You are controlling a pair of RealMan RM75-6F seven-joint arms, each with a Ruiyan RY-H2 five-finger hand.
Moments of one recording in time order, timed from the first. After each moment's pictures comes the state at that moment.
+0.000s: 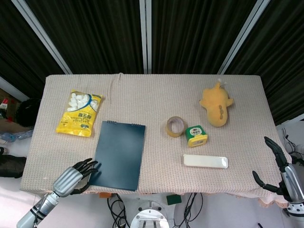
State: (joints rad) left arm -0.23 -1.49 0.26 -1.13 1.87 1.45 -0.26; right arm 0.04 -1.06 -0.07 -1.60 -1.79 1.75 0.74
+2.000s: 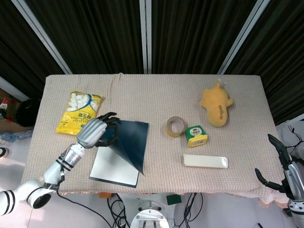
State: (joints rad) left arm -0.65 -1.25 -0.17 -1.72 1.43 1.01 -0.13; right arm 0.04 -1.06 -0.05 -1.59 -1.76 1.75 0.76
